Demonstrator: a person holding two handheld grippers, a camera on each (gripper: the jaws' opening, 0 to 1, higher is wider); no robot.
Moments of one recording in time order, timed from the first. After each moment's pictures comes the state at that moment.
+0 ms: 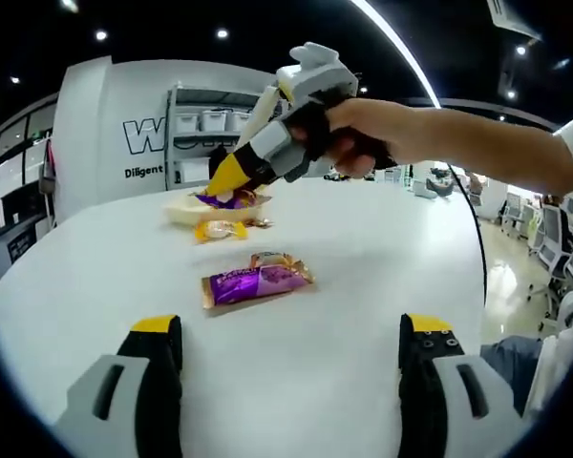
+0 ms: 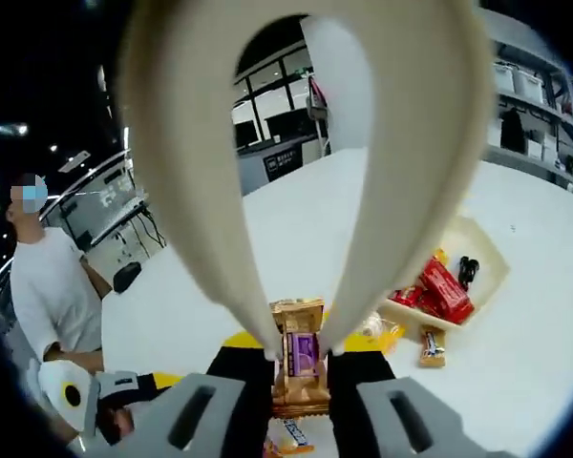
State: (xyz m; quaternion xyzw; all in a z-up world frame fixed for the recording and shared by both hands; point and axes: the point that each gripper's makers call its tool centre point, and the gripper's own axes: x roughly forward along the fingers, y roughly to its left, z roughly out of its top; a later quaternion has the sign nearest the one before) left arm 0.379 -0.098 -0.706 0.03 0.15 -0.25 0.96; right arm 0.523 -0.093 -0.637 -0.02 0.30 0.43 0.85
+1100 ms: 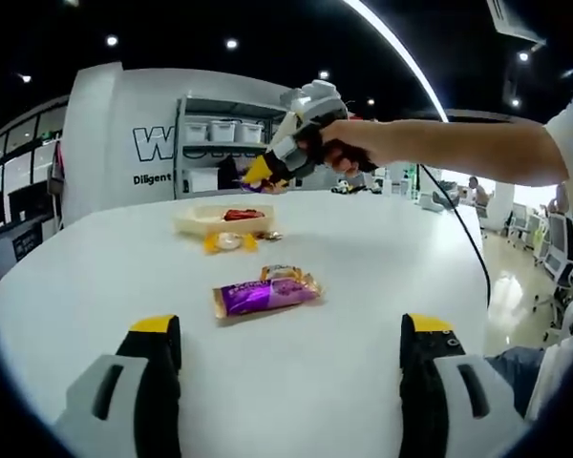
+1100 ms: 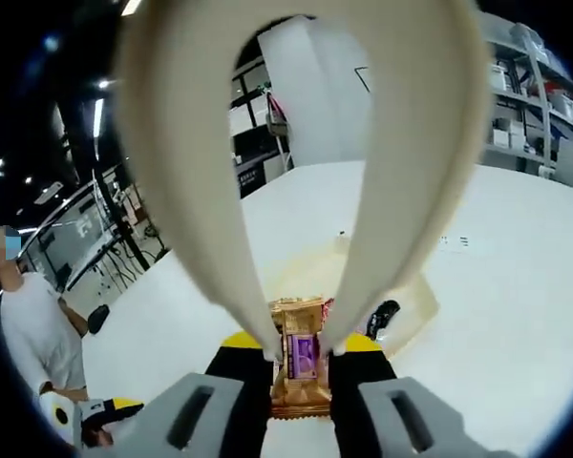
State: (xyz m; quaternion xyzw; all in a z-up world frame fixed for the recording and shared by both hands) left arm 0.382 -0.090 -0.695 0.01 0.12 -0.23 0.97; right arm 0.621 -0.143 -0.627 0.02 0.30 0.36 0.88
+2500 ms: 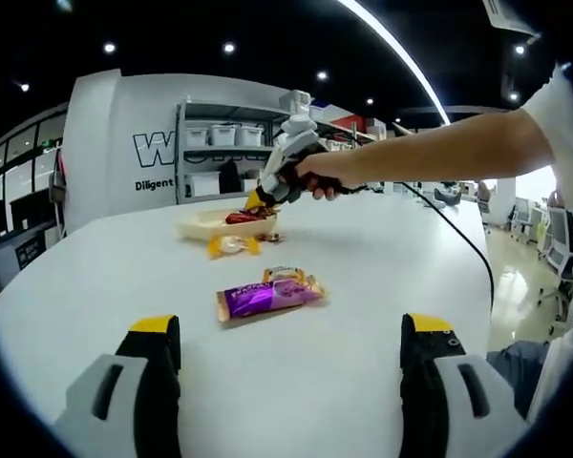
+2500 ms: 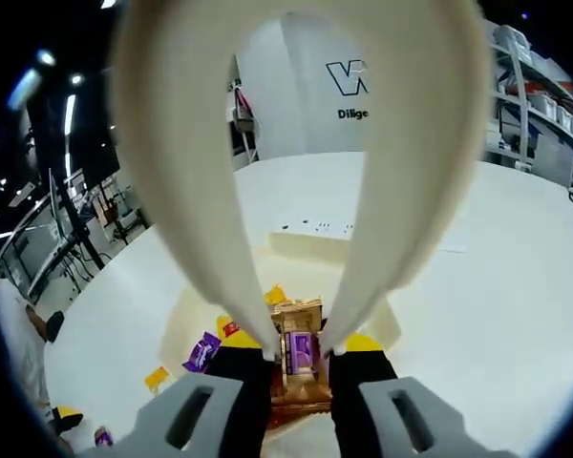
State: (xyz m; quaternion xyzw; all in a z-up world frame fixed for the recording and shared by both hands) left arm 0.383 -0.093 -0.694 0.03 0.11 -0.23 0.97; right arm 0.681 -0.162 -0.671 0.00 0.30 0.30 0.90
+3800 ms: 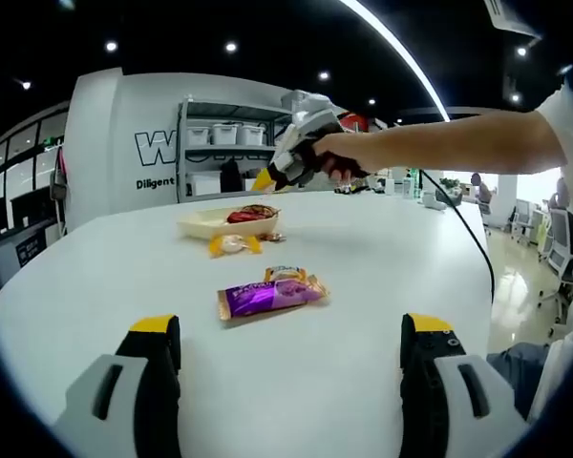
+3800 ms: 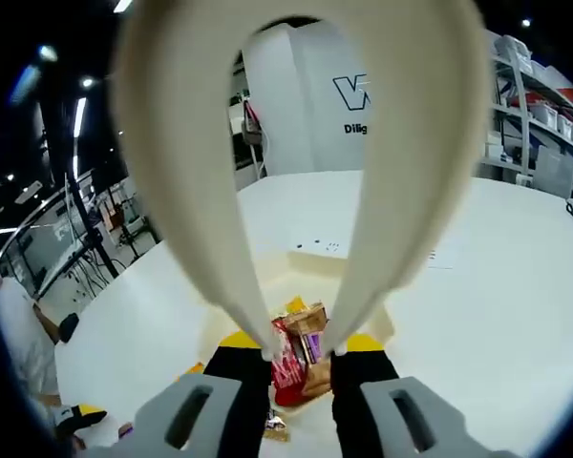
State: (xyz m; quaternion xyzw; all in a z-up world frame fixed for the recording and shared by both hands) left arm 0.383 -0.092 -0.695 0.03 0.12 -0.23 0.97; right arm 0.650 -0.170 -0.627 0.01 0.27 0.31 0.91
